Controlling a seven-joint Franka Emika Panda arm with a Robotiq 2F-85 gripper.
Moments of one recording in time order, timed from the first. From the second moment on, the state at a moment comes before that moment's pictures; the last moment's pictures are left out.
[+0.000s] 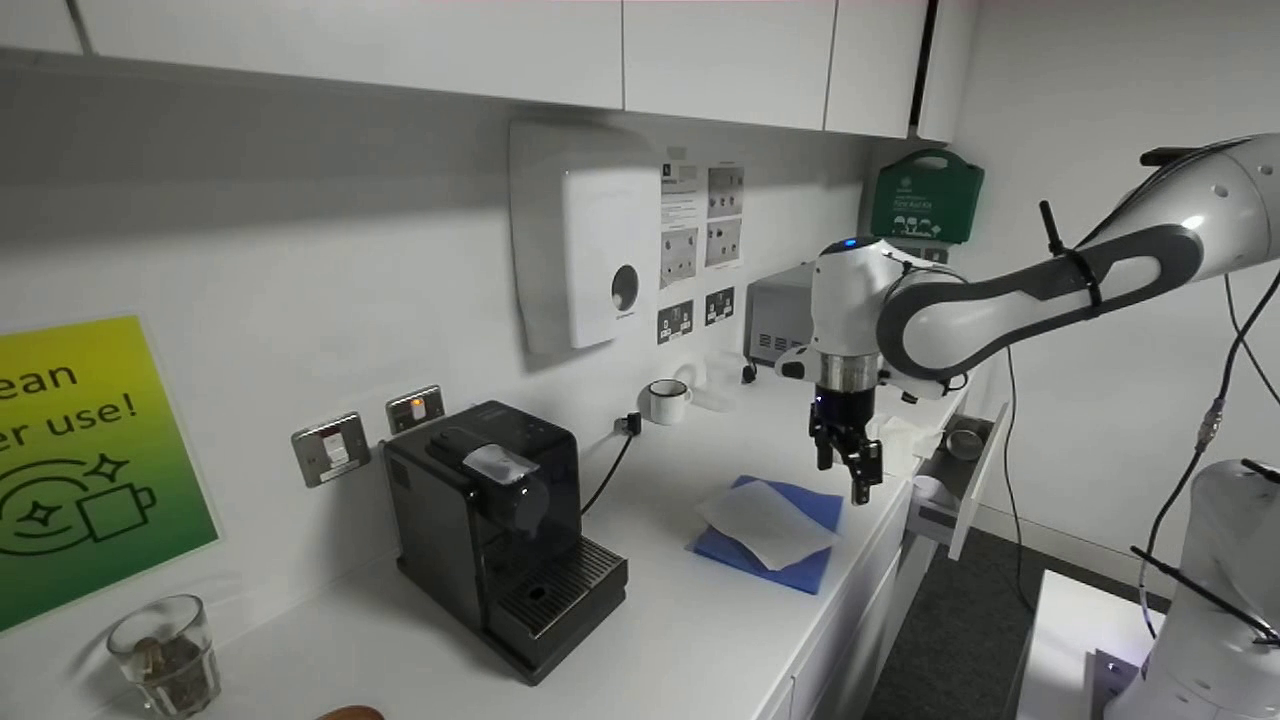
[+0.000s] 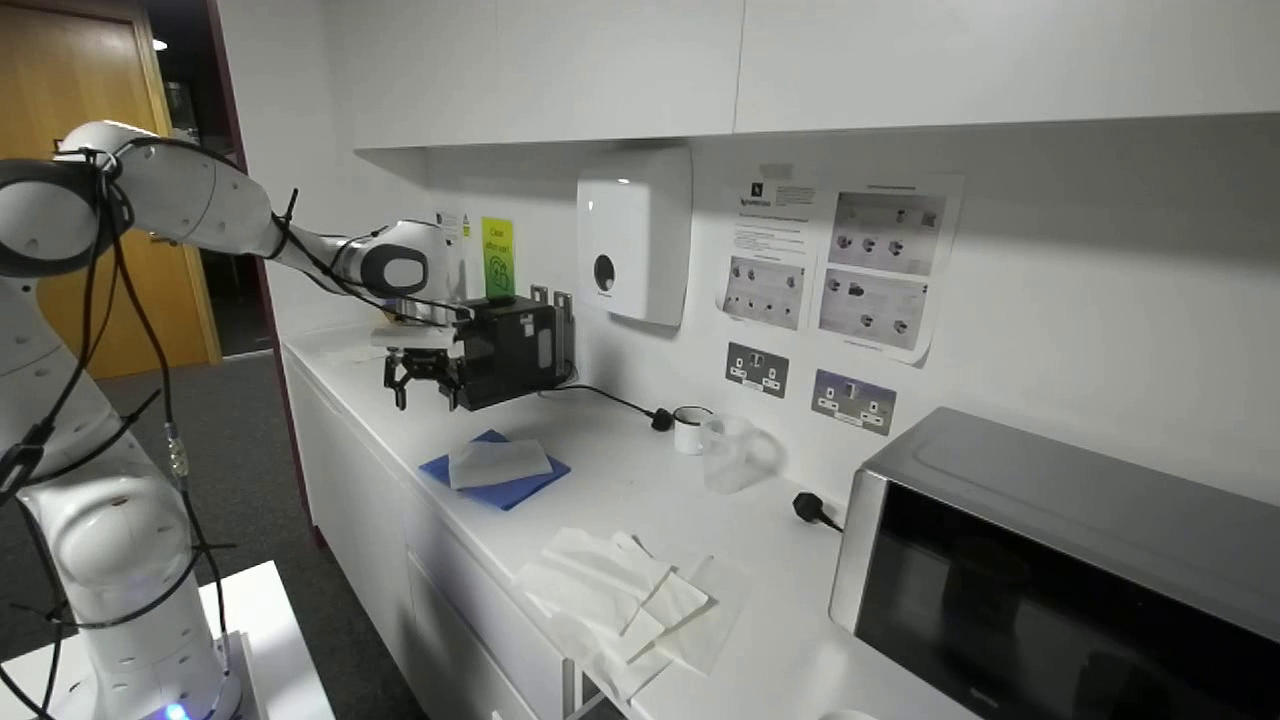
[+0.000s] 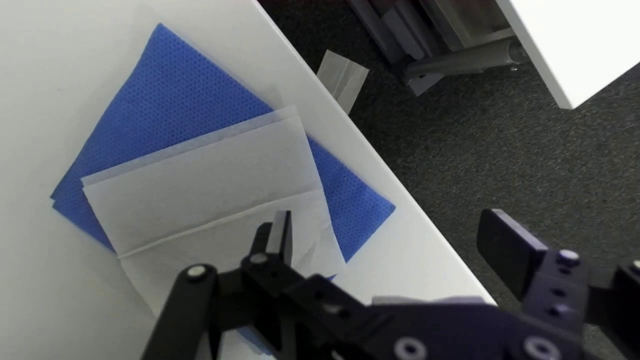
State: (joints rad) arm 0.18 -0.26 0.11 -2.29 -0.01 1.97 -0.61
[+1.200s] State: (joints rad) arm 0.19 -0.16 0.19 -2.39 -0.26 2.14 -0.27
